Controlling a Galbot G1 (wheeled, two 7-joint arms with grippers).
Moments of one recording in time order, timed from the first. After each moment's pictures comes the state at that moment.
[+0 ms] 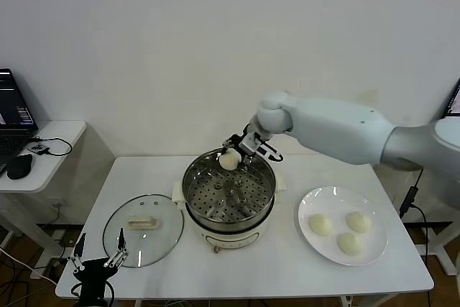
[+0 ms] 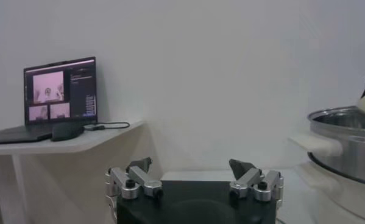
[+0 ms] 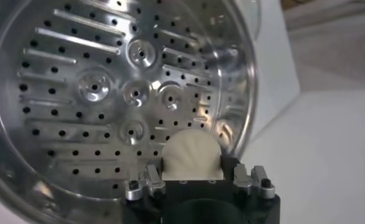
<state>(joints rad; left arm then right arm) 1.79 -1.31 -0.64 -2.07 -0.17 -0.16 -0.28 0.51 1.21 -1.30 1.14 -0.08 0.32 -0.79</state>
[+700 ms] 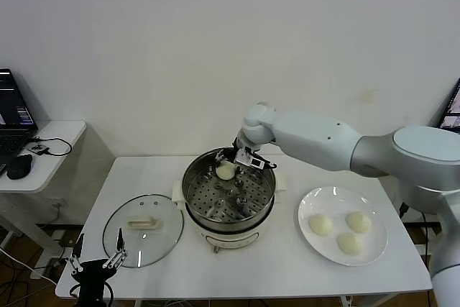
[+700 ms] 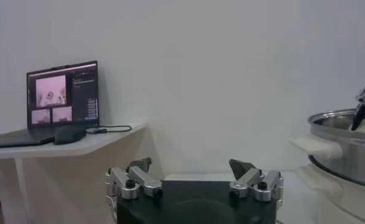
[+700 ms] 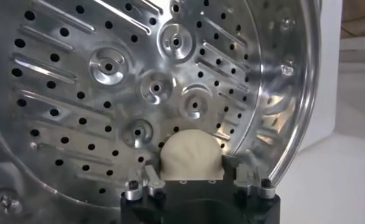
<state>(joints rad) 1.80 -1.31 -0.64 -2.08 -0.16 -0.17 -0.28 0.45 1.29 -1.31 1.06 -0.25 0.45 -0.75</state>
